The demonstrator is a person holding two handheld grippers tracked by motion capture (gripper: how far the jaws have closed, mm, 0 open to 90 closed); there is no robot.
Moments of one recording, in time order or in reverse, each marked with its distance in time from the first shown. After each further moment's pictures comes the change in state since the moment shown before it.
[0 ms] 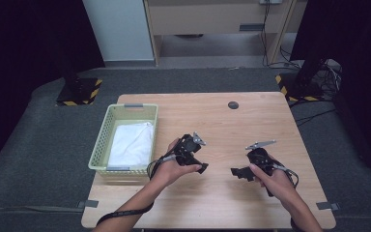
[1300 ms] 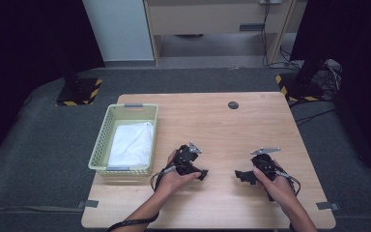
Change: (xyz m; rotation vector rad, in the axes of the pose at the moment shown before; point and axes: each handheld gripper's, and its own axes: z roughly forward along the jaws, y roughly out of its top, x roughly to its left) left arm 0.000 -0.040 0.044 -0.080 0.000 -0.142; right arm -0.017 -0.028 0.017 -0.050 -0.063 0.054
